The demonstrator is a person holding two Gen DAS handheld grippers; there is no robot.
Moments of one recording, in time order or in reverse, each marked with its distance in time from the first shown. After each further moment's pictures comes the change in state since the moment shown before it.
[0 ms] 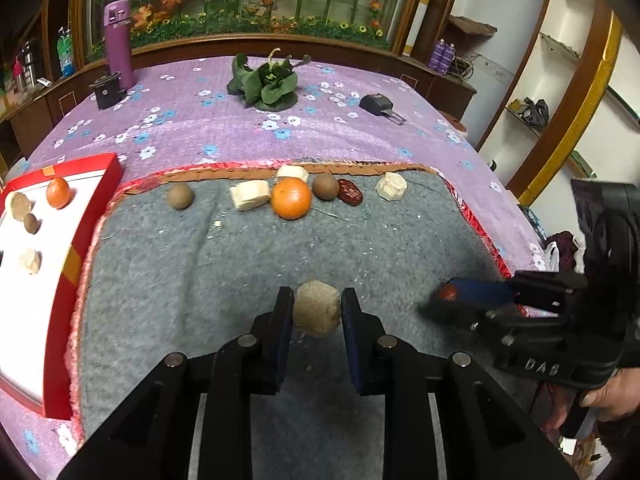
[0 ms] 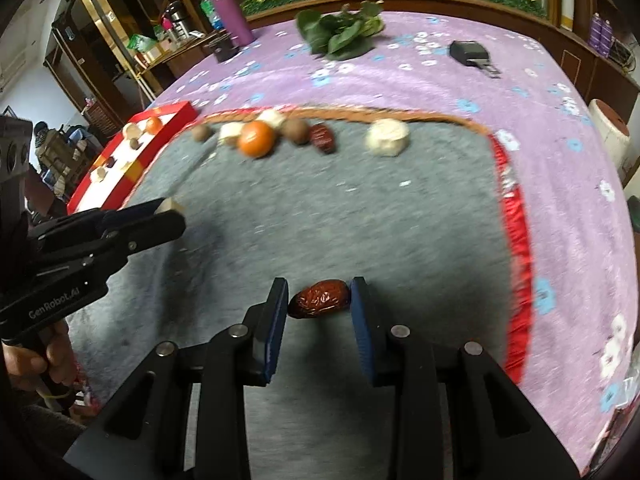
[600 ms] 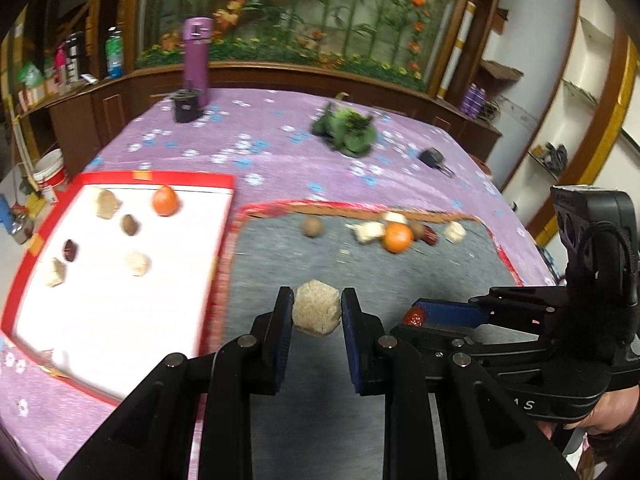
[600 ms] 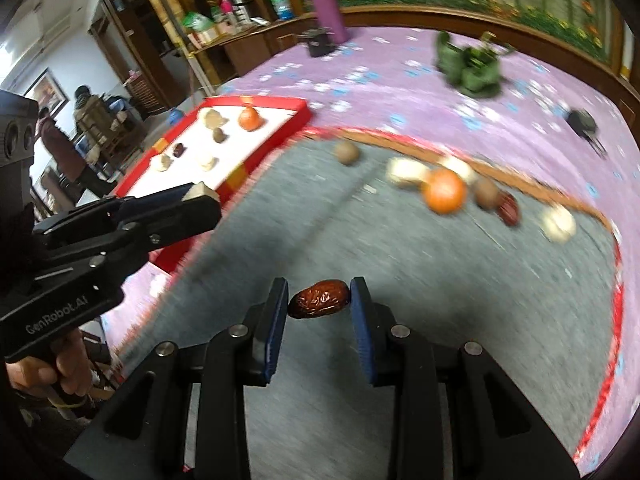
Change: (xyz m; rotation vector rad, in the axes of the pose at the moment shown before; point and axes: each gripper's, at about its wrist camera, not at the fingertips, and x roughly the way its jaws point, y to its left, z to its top) left arm -0.070 0.095 -0.005 -0.092 -0.125 0.078; right arm 0.028 0.135 0.046 -0.174 -0.010 0.107
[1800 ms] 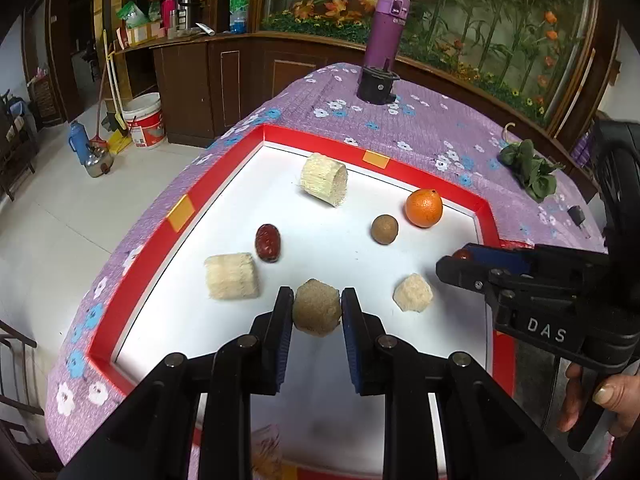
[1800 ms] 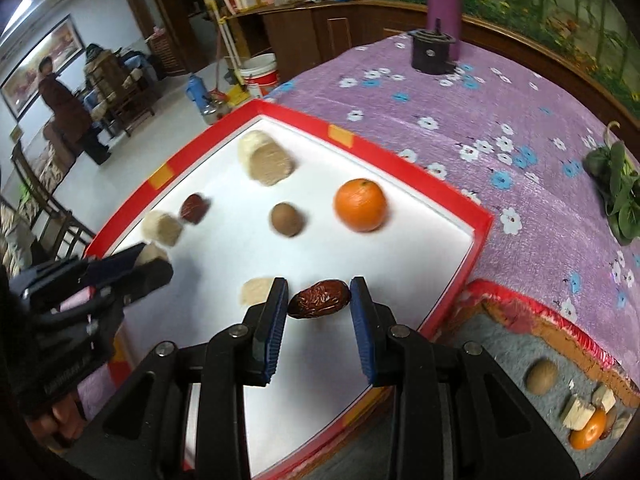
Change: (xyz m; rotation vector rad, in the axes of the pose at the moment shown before) left arm 0.027 0.186 0.009 -0.235 0.049 0.268; right arm 0.153 0.095 0.134 -0.138 0.079 -0.022
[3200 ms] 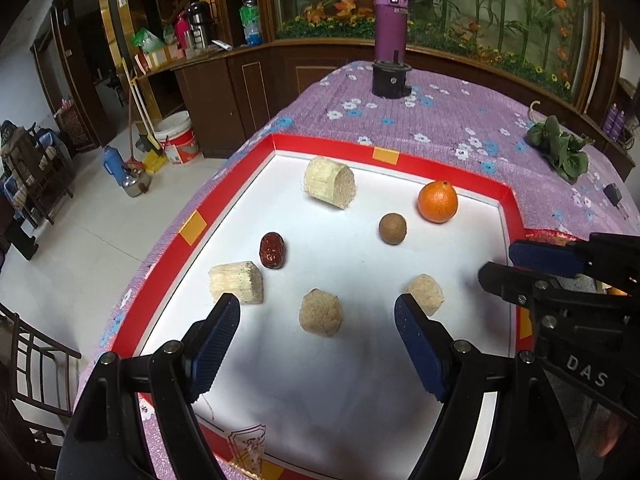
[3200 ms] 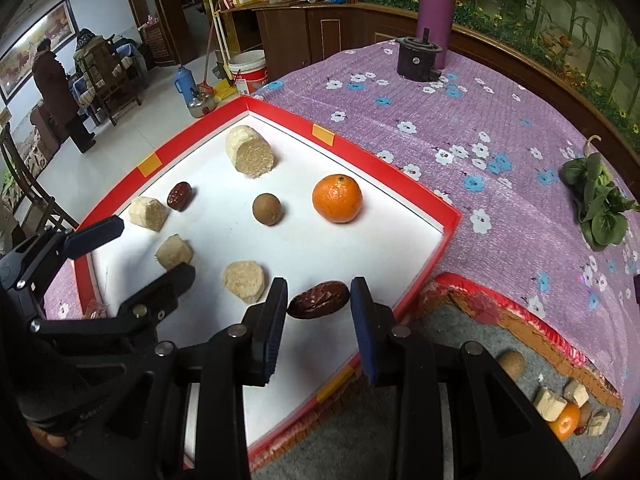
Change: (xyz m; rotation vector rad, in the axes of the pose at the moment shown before) left arm -0.003 -0.027 0.000 0.070 -0.018 0.185; right arm -0.026 0.004 -0.014 -0.053 -0.013 -0.081
